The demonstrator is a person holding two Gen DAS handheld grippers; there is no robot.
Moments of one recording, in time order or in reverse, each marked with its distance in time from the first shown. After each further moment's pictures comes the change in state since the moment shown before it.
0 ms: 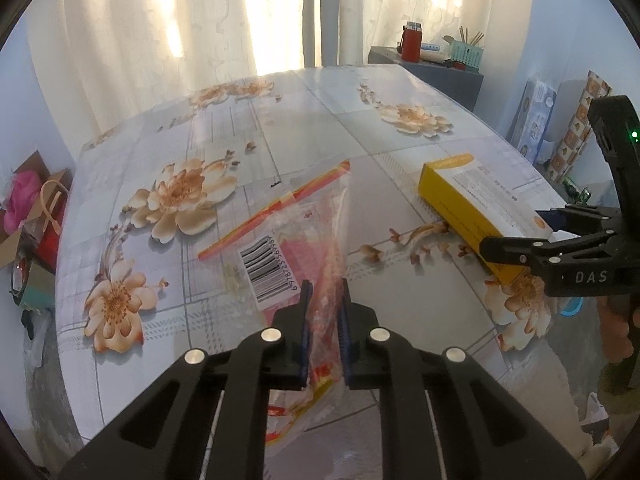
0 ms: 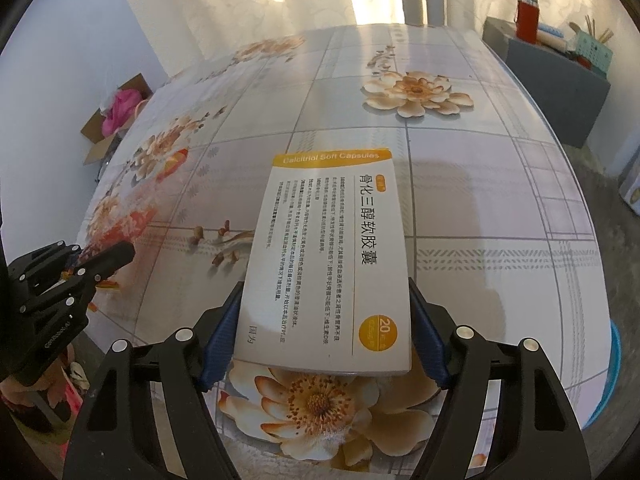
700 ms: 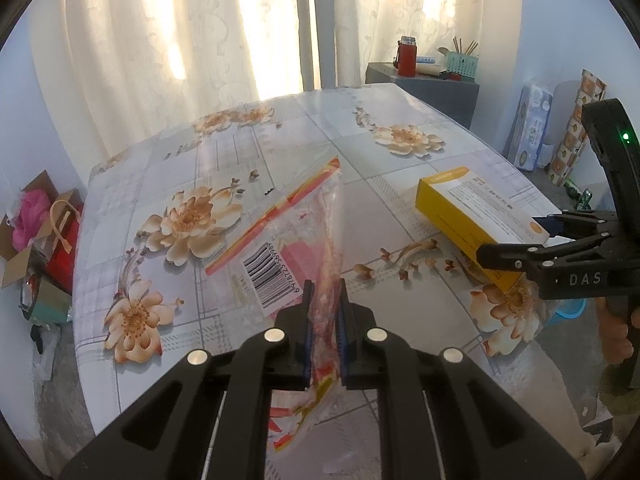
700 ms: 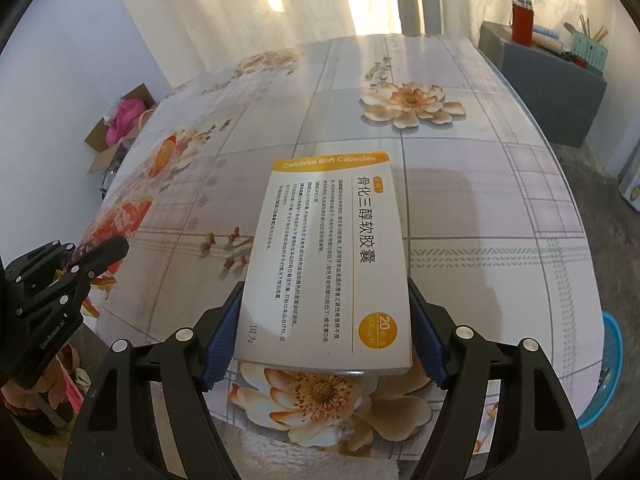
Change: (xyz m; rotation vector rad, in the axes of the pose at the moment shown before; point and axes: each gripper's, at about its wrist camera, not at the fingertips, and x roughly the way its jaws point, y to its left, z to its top) left arm -0.021 -0.009 0.005 0.032 -0.063 0.030; right arm -0.016 -0.001 -0.003 0.017 -0.033 0.014
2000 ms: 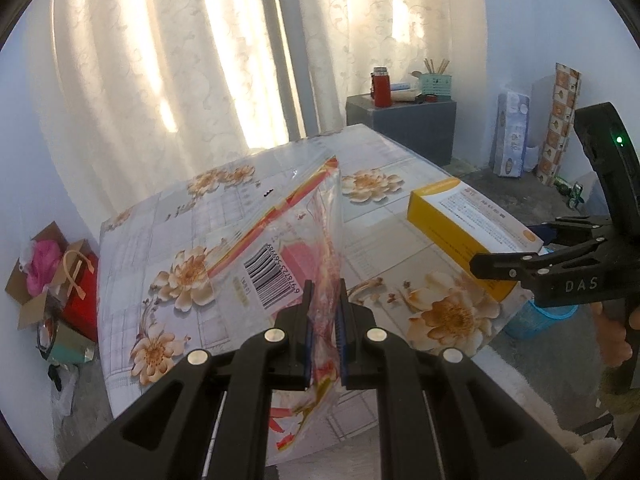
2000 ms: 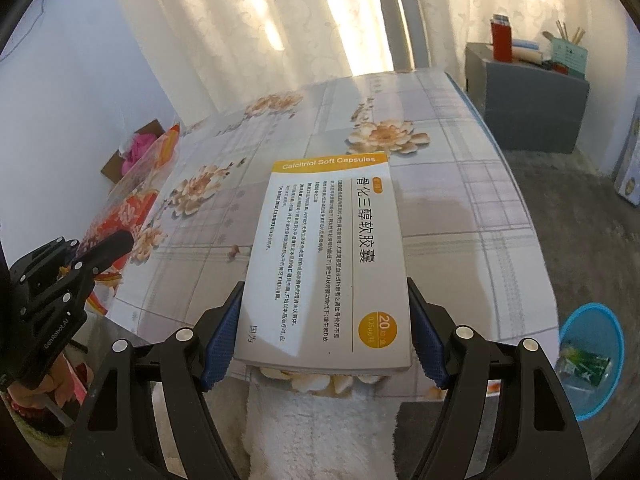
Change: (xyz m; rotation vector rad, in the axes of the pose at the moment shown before) left arm -0.061 -0.054 0.018 0.108 -0.126 0.019; right arm -0.066 -0.020 -0.018 0.048 -0.124 0.041
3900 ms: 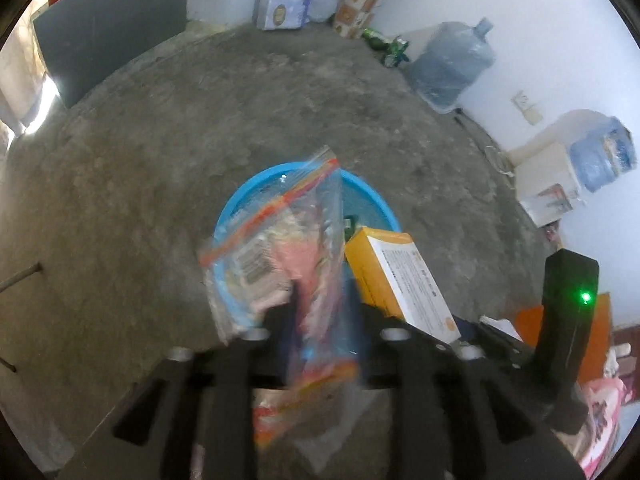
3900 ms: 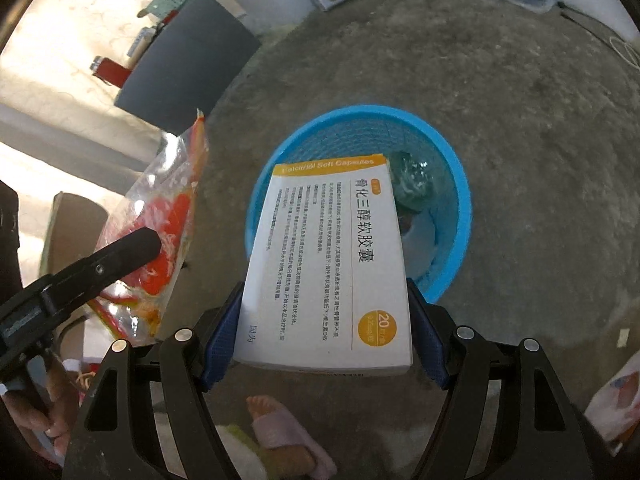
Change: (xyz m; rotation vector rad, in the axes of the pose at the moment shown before) left arm 0.294 -0.491 0.057 0.293 0.531 -0.725; right arm -0.012 -0.402 -0.192 1.004 -0.042 -0.318
